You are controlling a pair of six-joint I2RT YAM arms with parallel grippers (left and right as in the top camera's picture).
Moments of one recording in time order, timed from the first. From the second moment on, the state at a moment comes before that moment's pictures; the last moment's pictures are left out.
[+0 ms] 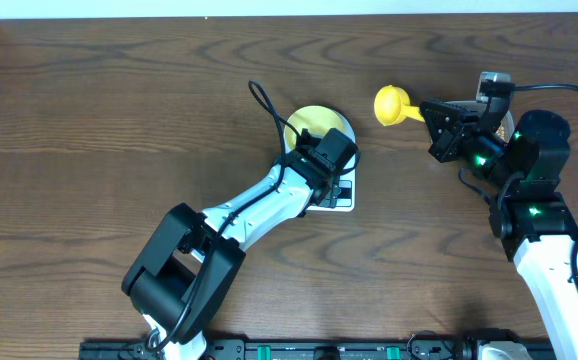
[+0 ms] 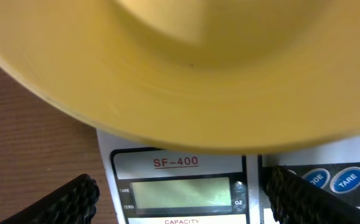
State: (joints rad) left arm -0.70 1.87 1.19 -0.63 -0.26 -0.50; right arm 0.03 1.17 0.79 0.07 -0.55 0.47
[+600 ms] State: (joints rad) left arm -0.71 1.88 1.19 -0.63 -0.26 -0.50; right arm 0.03 1.17 0.79 0.07 -0.55 0.47
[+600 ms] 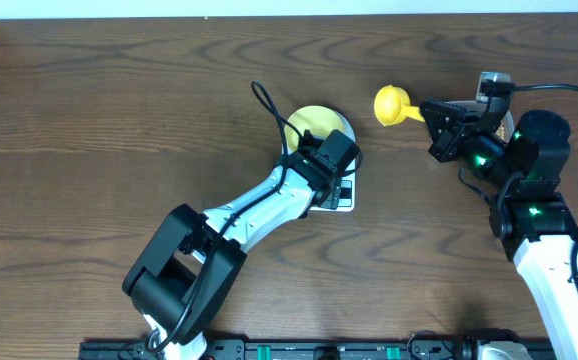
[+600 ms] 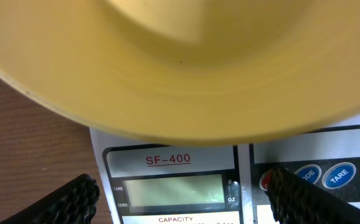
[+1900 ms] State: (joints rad) left arm -0.71 1.88 1.19 -0.64 -0.26 -0.50; right arm 0.03 1.17 0.79 0.07 -0.55 0.47
